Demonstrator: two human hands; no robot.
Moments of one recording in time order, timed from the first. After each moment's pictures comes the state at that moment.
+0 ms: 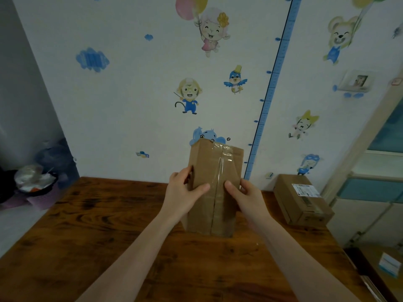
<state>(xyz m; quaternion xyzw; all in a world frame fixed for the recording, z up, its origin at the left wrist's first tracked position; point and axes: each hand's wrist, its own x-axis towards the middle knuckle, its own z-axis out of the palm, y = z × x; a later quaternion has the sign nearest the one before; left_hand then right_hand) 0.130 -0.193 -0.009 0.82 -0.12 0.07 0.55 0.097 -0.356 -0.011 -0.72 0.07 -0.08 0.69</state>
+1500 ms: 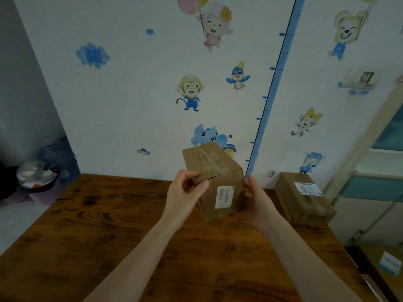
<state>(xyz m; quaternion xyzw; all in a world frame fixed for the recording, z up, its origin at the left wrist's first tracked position) 0.124 -0.197 -0.024 0.72 -0.09 0.05 0.69 0.109 -0.375 -0.021 -0.55 0.22 0.03 0.80</state>
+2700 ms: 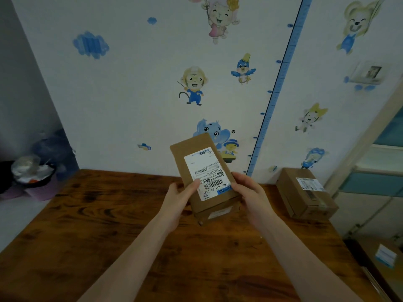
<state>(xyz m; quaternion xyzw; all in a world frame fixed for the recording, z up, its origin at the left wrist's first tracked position) 0.141 -0.172 -0.042 0.62 0.05 -0.15 0.77 0.113 -0.345 -0.028 -0.66 0.16 -0.05 0.73</state>
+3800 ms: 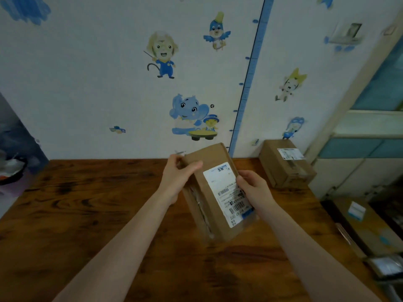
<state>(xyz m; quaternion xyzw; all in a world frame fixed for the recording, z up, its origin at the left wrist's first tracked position) 0.162 -0.220 -0.054 0.71 0.01 -0.10 0.70 0.095 -0.400 -0.074 -0.80 0.19 -0.06 0.56</state>
